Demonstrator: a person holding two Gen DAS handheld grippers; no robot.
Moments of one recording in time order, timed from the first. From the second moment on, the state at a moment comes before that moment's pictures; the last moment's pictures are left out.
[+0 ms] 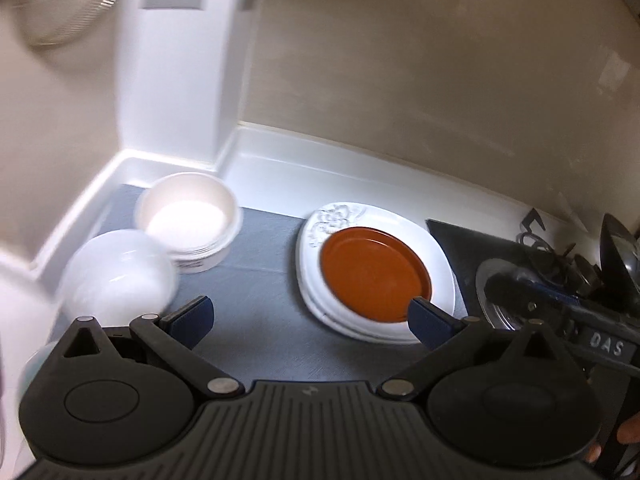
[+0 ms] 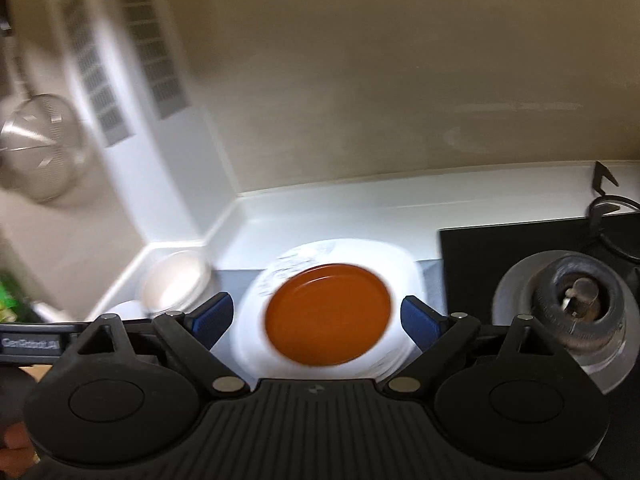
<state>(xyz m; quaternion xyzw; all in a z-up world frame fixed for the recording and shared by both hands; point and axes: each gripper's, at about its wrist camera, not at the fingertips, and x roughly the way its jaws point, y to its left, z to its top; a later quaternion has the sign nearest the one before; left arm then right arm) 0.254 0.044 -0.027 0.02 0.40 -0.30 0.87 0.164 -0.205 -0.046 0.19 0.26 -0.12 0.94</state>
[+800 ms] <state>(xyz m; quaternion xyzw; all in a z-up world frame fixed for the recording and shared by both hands) 0.229 0.268 -0.040 -0.02 0.44 -0.09 0.89 0.196 -0.020 -0.051 0.13 0.34 0.04 0.93</state>
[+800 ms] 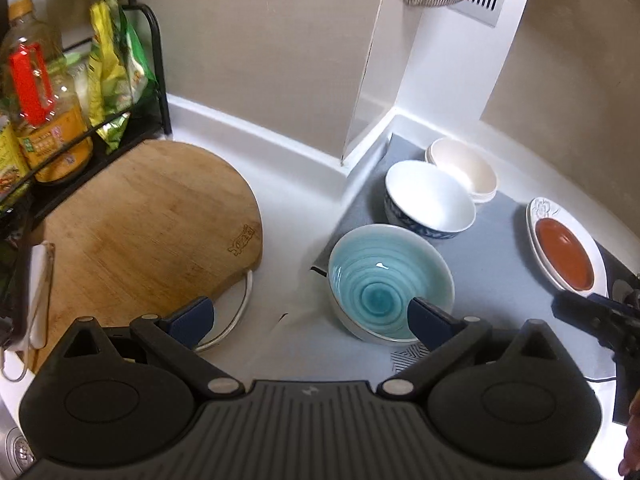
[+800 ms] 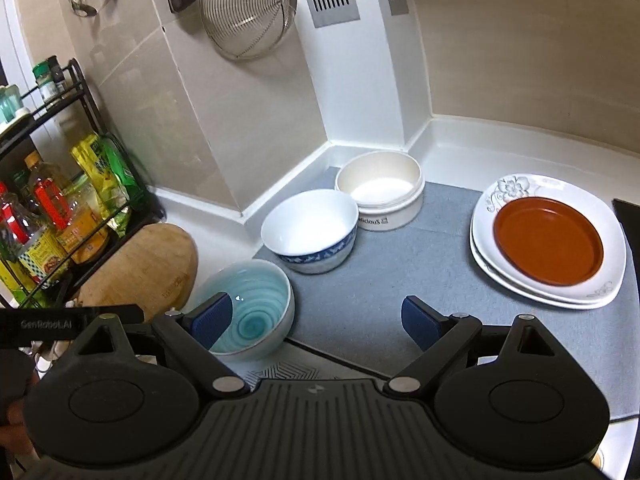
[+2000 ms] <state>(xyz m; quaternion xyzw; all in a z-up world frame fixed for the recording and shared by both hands) 0.320 0.227 -0.071 -0.01 0.50 -0.04 0.87 0.301 -0.053 -0.087 0.15 0.40 0.07 0.90</state>
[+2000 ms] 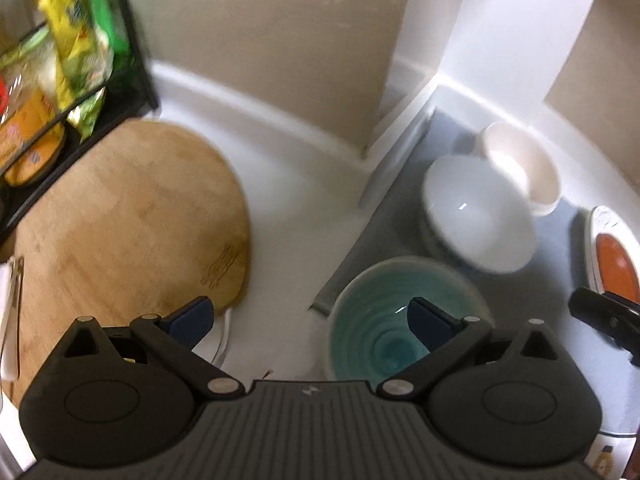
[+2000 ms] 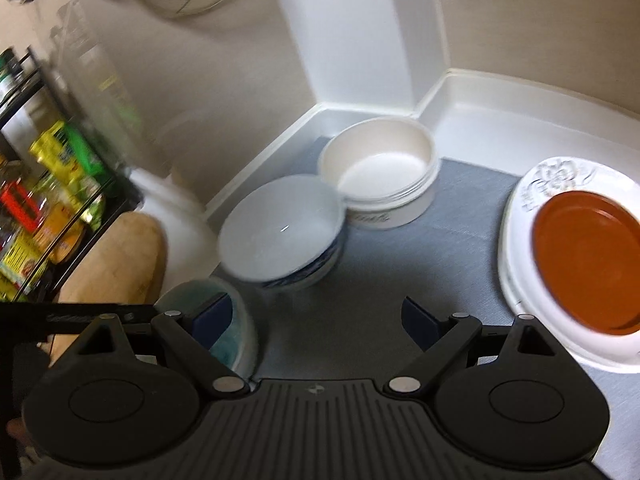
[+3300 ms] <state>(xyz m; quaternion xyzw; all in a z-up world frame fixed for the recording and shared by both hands) 0.498 0.025 -0.112 0.11 0.52 -0.12 0.84 0.441 -0.135 -0.138 0.18 0.44 0.00 0.88</state>
